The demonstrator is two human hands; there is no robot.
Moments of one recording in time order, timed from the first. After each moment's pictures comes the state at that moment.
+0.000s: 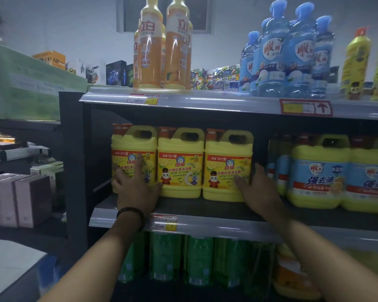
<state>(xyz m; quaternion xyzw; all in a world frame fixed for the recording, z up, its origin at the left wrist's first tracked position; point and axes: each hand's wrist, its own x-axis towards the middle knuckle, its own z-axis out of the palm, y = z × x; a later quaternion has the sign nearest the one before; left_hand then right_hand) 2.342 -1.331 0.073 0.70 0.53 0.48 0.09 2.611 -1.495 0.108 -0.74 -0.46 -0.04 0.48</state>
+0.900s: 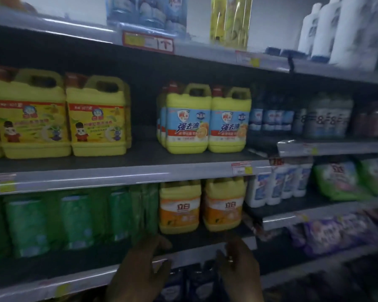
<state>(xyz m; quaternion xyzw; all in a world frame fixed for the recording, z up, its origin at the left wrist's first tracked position) 2.514 -1.609 -0.126 0.90 0.19 0.30 0.26 2.713 -1.778 -0.173 -0.83 -0.26 0.00 0.49</state>
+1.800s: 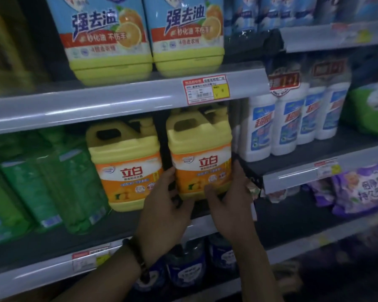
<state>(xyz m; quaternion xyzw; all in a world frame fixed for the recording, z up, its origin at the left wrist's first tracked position) 2.746 -1.646 -0.177 0.82 0.17 0.34 0.43 2.888 -1.727 -0.230 -0.69 -0.33 0.00 0.64</state>
